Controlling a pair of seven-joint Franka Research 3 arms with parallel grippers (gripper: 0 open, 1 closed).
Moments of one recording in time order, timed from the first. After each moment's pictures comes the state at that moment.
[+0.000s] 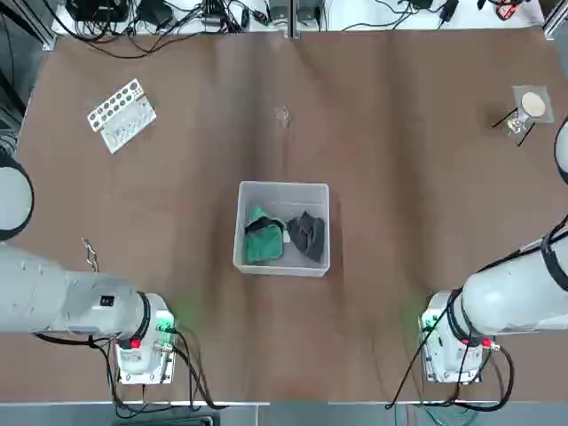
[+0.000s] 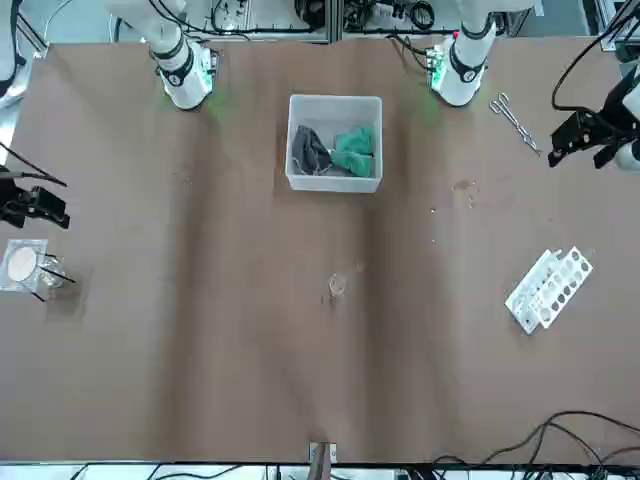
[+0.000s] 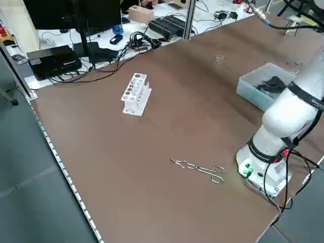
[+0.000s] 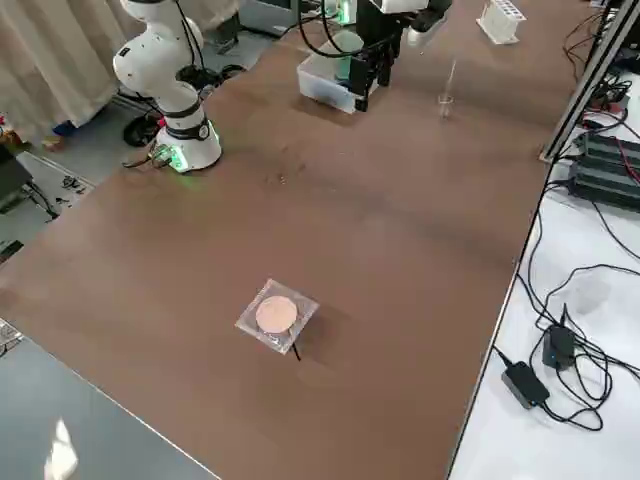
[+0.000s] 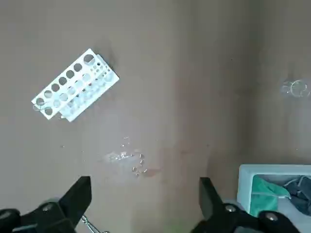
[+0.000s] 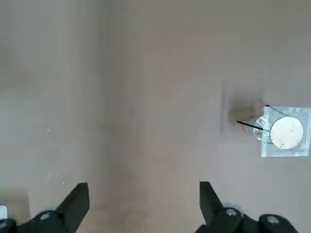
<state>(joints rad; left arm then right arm) -0.06 -0.04 0.01 -1.55 -0.04 1.52 -0.02 0.01 0.16 -0.08 -1.44 -0.02 1.60 -0.06</state>
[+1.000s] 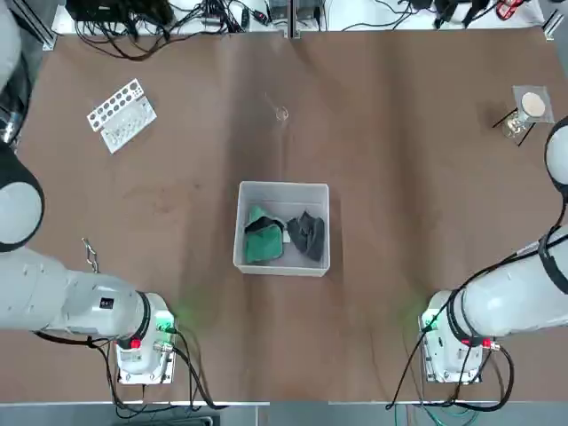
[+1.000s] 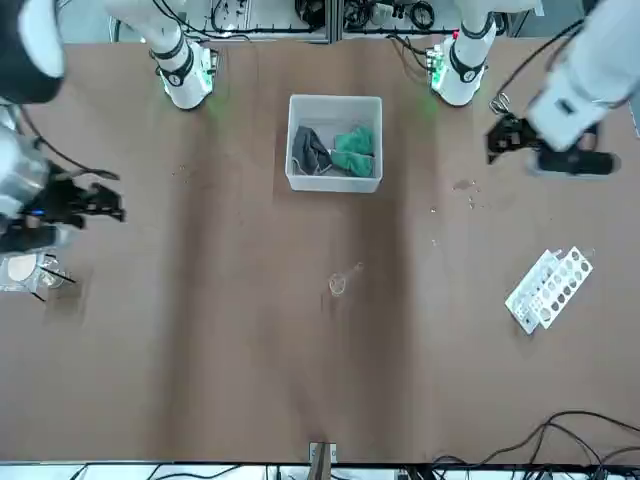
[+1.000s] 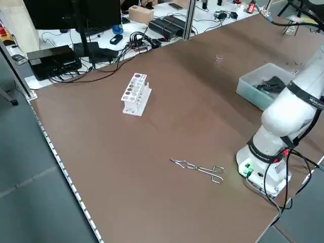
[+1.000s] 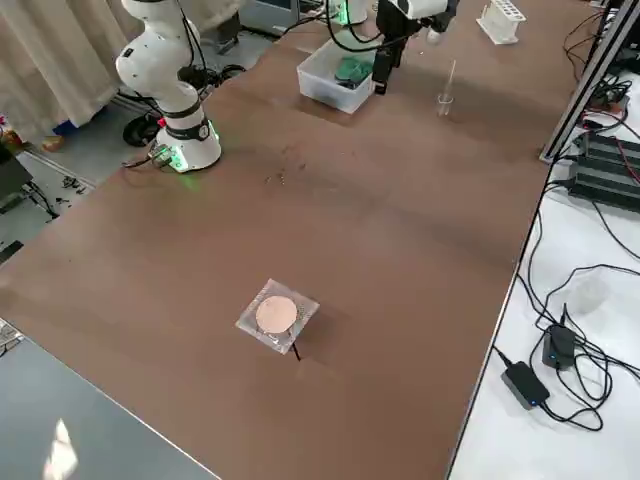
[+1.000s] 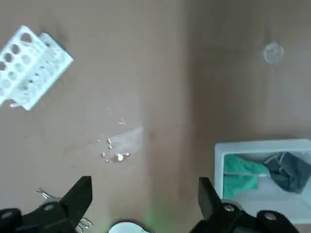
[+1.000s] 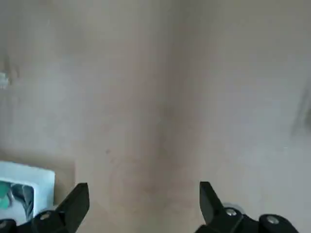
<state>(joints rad) -0.10 -0.01 -0.22 -1.63 -0.04 1.51 -0.20 0.17 0.16 -0.06 -1.56 0.12 1.62 -0.04</state>
